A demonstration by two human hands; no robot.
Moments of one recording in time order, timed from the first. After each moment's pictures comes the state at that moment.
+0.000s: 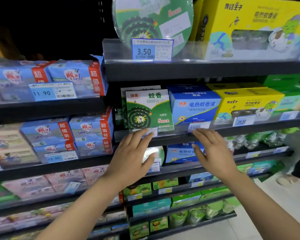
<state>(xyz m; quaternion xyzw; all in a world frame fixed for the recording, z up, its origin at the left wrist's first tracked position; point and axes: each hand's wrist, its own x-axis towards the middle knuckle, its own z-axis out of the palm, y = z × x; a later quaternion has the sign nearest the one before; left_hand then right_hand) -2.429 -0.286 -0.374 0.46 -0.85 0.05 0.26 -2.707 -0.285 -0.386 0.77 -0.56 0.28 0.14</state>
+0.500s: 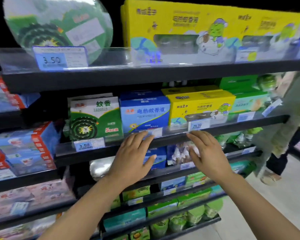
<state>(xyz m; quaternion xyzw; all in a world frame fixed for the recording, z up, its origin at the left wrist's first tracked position) -2.582 -0.306 -0.373 0.44 -0.87 0.06 0.23 -2.844 -0.281 -0.384 0.75 -0.59 0.27 0.13</state>
